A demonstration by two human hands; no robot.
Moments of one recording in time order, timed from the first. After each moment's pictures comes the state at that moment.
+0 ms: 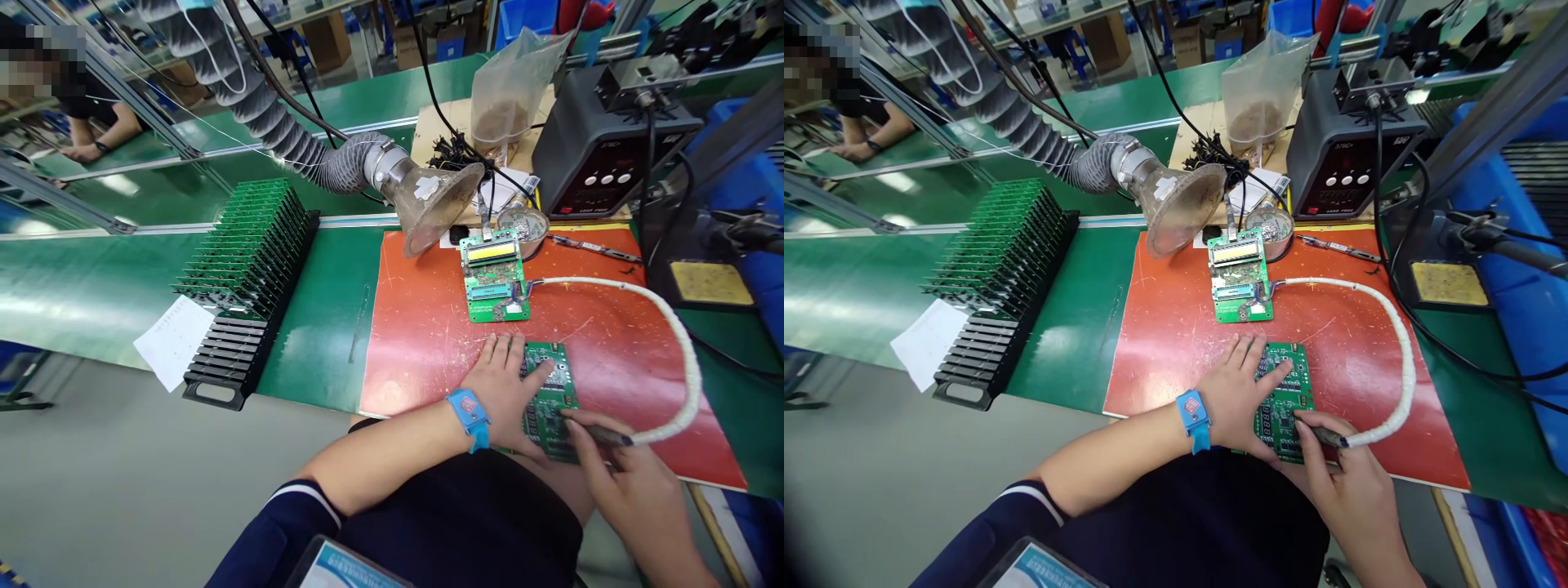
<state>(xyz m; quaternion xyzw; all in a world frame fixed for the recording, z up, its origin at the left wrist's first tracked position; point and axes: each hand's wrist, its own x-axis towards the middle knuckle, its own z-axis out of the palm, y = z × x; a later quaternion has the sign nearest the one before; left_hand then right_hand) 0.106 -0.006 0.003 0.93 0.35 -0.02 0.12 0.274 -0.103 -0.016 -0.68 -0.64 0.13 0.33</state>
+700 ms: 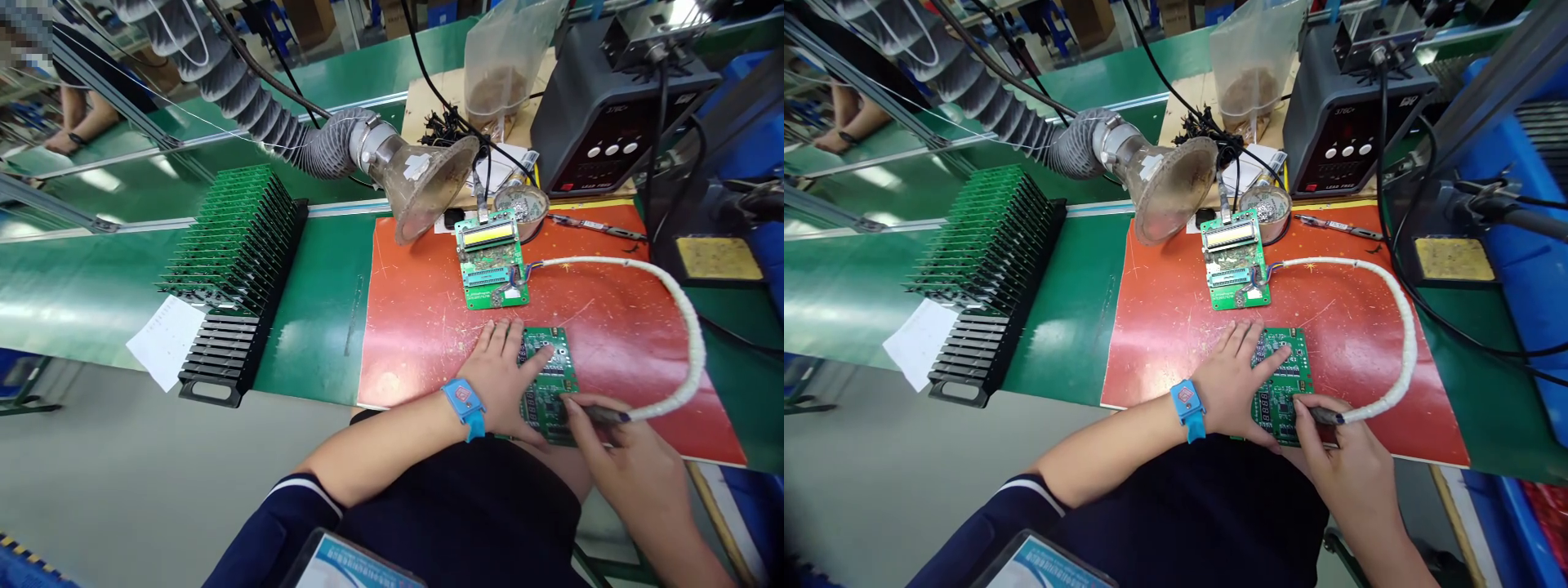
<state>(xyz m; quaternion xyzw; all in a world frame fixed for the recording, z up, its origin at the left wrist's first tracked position) 0.105 -0.006 0.000 0.92 0.35 0.01 0.15 0.274 -0.105 -0.019 -0.73 -0.61 0.13 0.29</state>
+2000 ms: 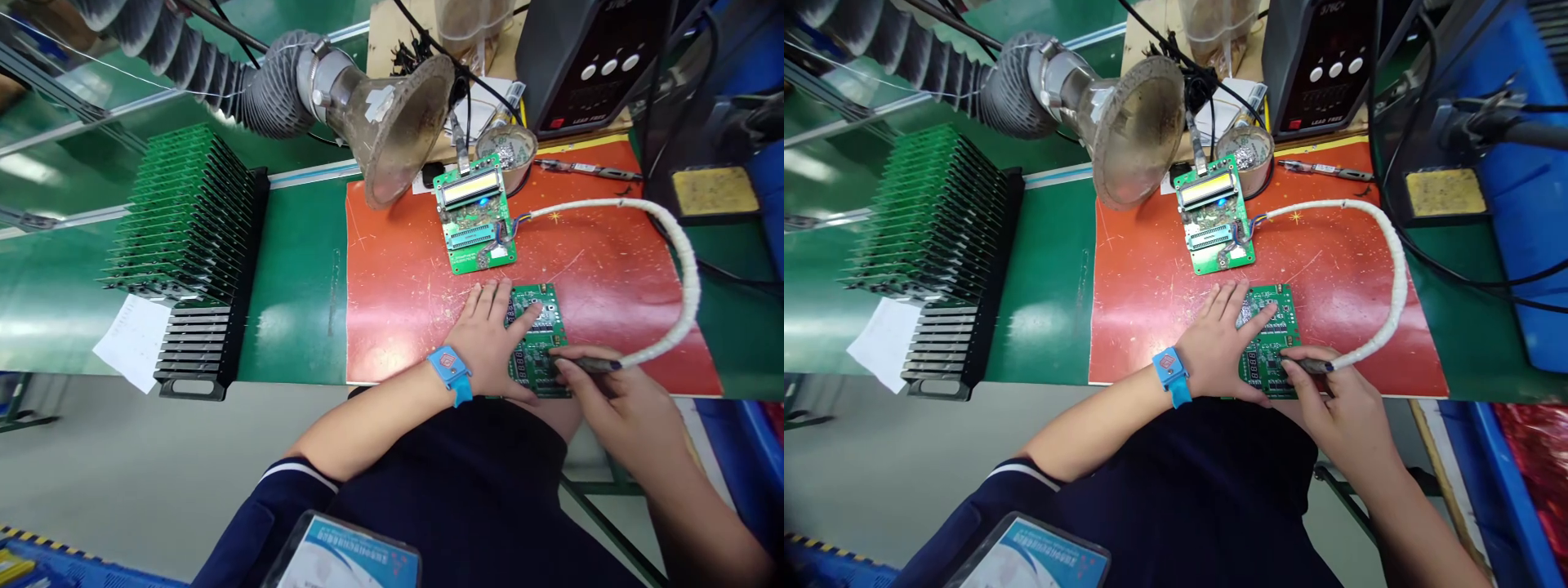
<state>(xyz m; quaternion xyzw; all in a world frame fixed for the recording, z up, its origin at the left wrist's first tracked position) 0.105 -0.004 0.003 0.92 0.35 -0.02 0.18 0.274 -0.102 0.001 -0.72 -0.55 0.28 0.32</state>
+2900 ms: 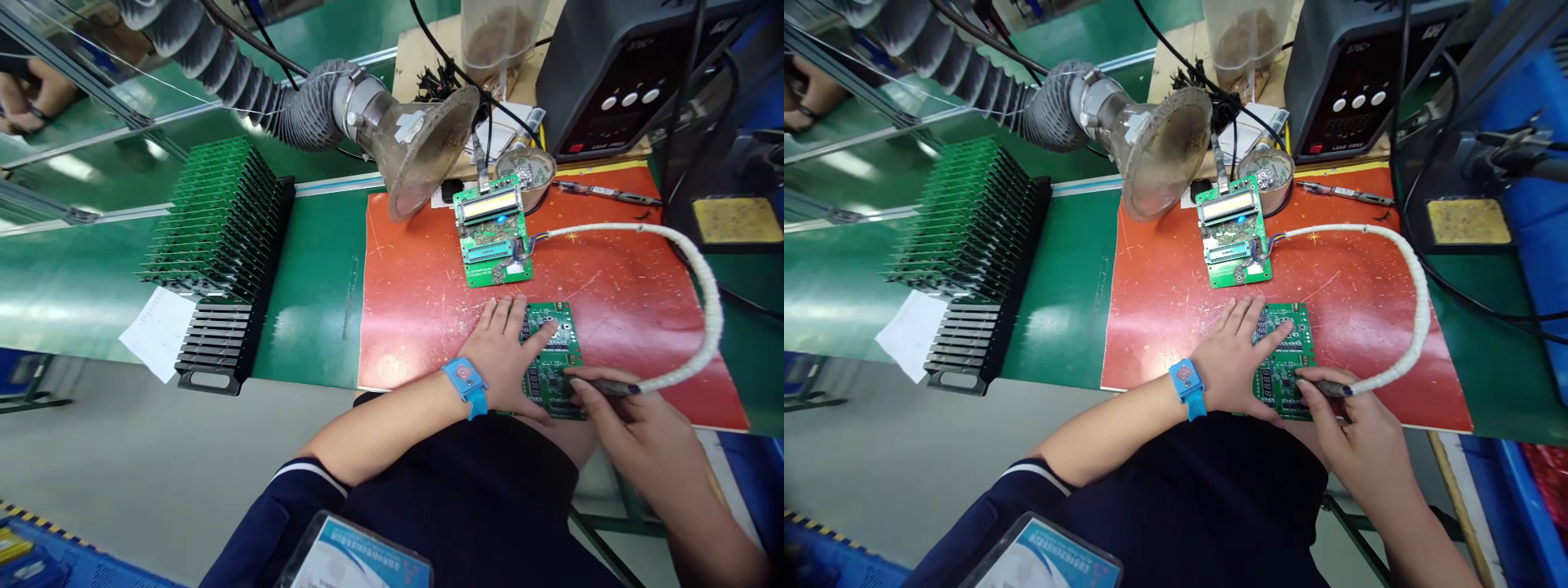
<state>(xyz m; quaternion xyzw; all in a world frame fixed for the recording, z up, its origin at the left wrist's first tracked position) 0.106 -0.005 0.003 0.92 0.36 -0.01 0.17 0.277 -0.102 -0.005 -0.71 -0.57 0.25 0.32</state>
